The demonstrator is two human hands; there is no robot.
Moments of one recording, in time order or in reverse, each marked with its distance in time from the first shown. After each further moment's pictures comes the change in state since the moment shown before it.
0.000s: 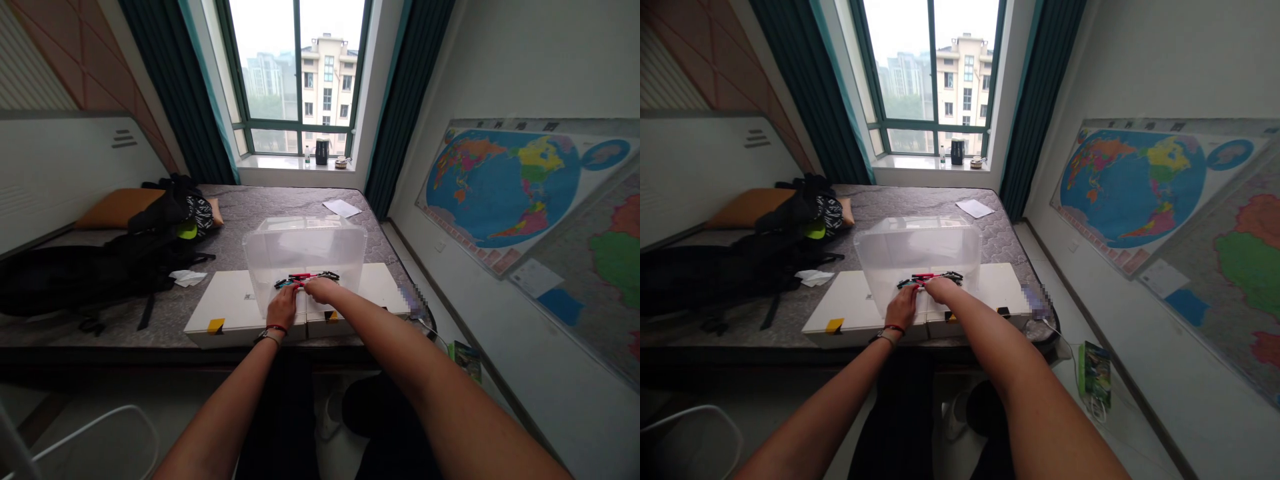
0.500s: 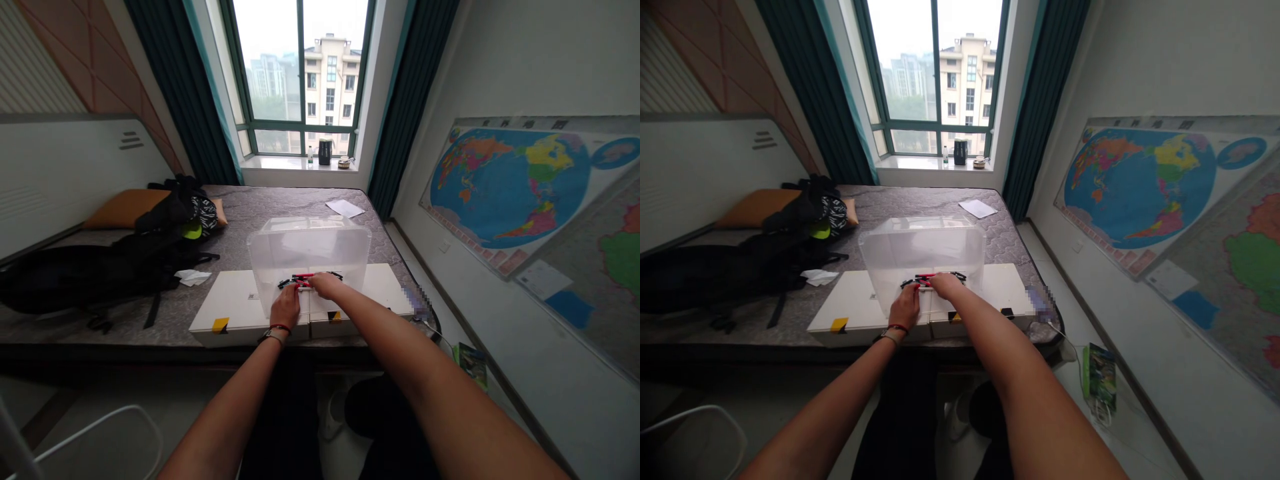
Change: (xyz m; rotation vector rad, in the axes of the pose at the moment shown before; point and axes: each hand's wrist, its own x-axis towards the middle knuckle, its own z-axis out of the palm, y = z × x) left_hand 0.000 -0.003 0.006 -0.037 0.077 -0.019; right_hand -0.004 0.004 -0.014 0.036 0.048 0.087
